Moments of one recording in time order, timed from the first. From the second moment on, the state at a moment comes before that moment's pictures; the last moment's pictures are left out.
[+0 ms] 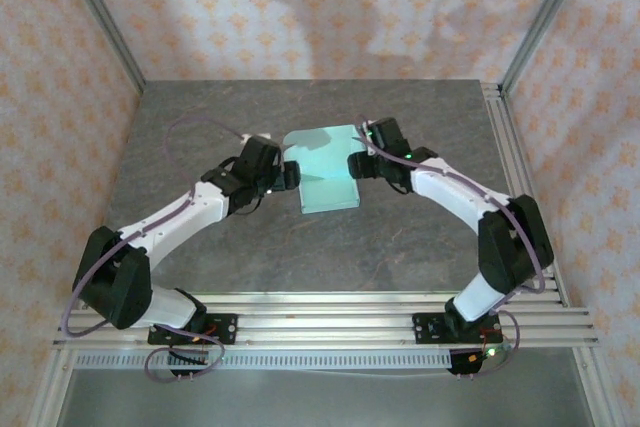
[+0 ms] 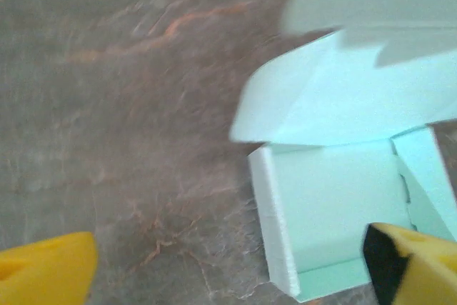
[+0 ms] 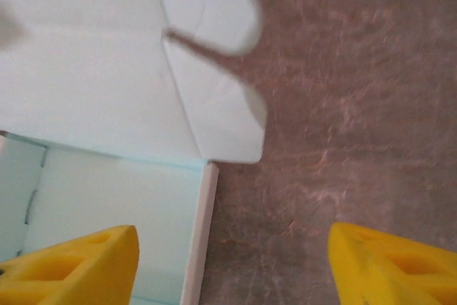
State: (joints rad) left arm -0.49 1.42 1.05 -0.45 -0.18 -0.50; right arm 0.47 1.58 1.14 -0.40 0.02 0.18
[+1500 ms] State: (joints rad) left arm -0.29 2.12 2.03 -1.21 0.24 0.50; right arm 0.33 1.56 1.28 -0.53 -0.29 -0.15
